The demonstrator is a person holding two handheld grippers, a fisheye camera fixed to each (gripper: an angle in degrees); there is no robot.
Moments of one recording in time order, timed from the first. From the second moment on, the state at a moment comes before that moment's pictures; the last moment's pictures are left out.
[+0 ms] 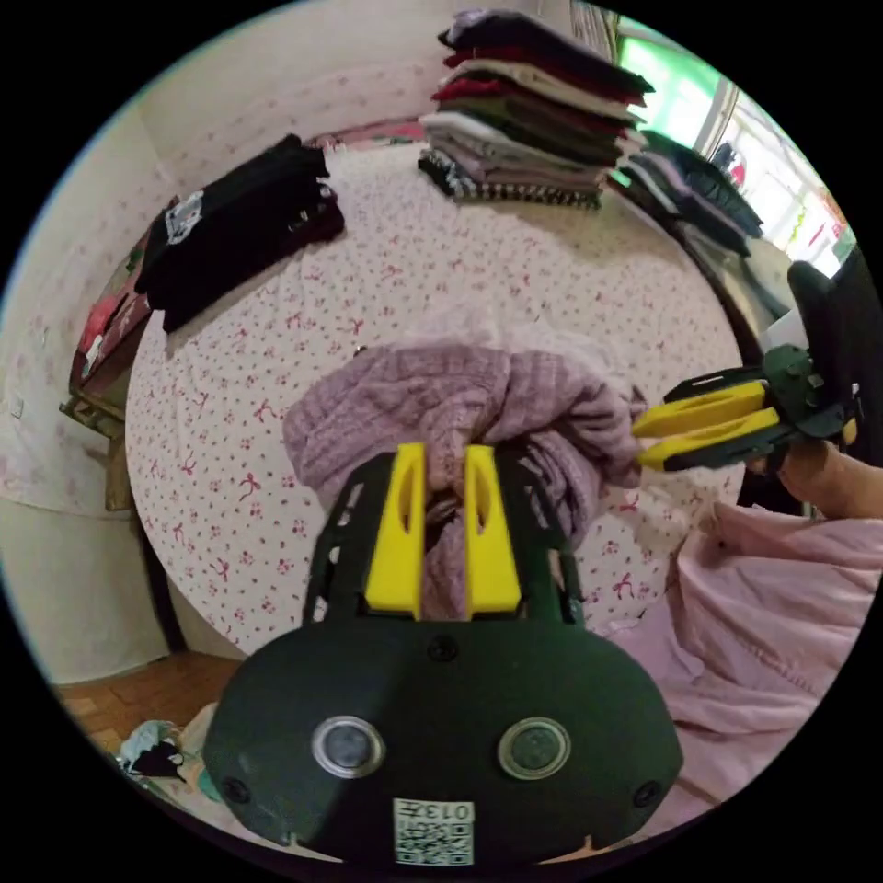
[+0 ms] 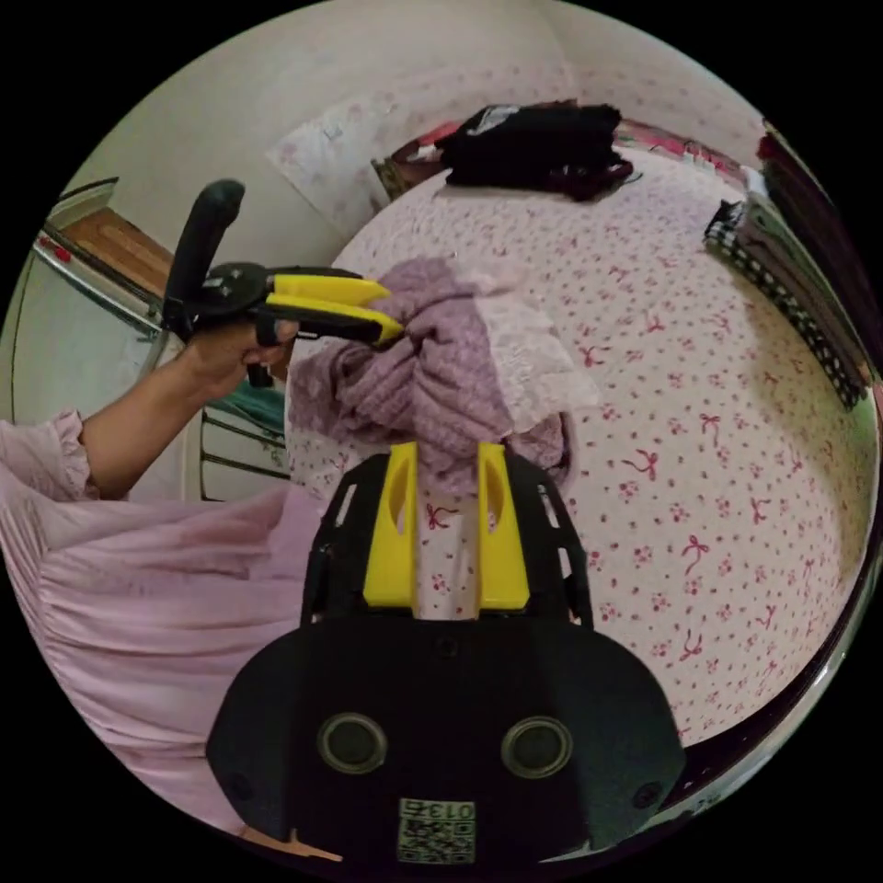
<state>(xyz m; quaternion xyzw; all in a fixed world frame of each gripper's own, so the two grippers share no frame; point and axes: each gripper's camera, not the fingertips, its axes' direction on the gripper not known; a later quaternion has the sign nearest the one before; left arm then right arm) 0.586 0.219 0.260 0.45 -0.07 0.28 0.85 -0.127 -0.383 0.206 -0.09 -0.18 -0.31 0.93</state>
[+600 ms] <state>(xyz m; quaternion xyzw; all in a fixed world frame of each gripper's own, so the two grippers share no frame) 0.517 0.538 0.118 0.77 0.07 0.44 0.46 0.005 -0.357 -0.217 0.62 -0.16 -0.24 0.72</state>
